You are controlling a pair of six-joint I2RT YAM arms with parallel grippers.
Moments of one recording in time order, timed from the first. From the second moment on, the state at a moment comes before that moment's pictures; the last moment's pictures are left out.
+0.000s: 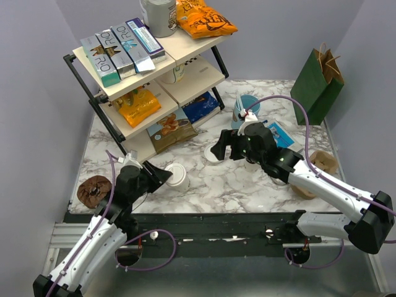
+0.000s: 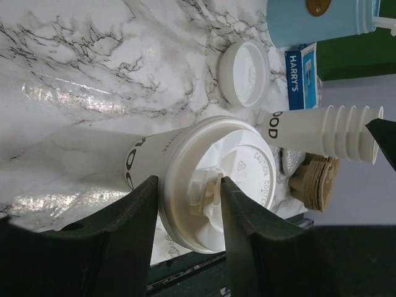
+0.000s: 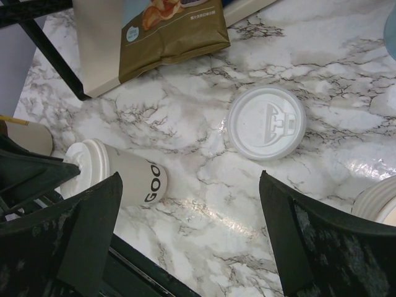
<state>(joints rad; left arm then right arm) -0.45 0.40 0.29 -0.36 0.06 -1.05 0.79 1.17 0.94 -0.26 0.11 0.52</state>
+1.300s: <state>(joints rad) -0.45 0.54 0.48 -0.44 0.12 -0.86 0.79 1.02 0.89 -0.29 0.22 0.46</state>
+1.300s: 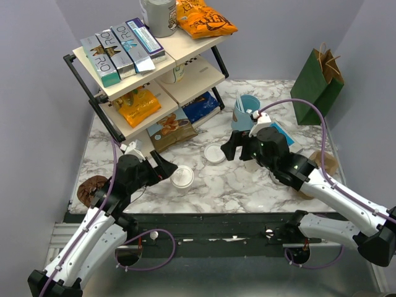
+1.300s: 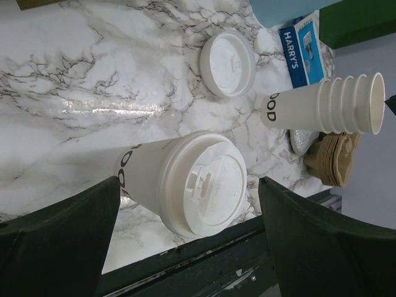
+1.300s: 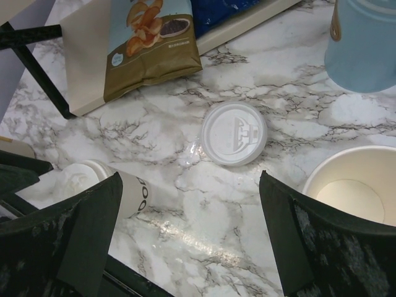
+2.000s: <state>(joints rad) -0.45 0.49 0.58 -0.70 0.05 -0.84 1.06 1.16 0.95 -0.28 -0.10 -0.03</state>
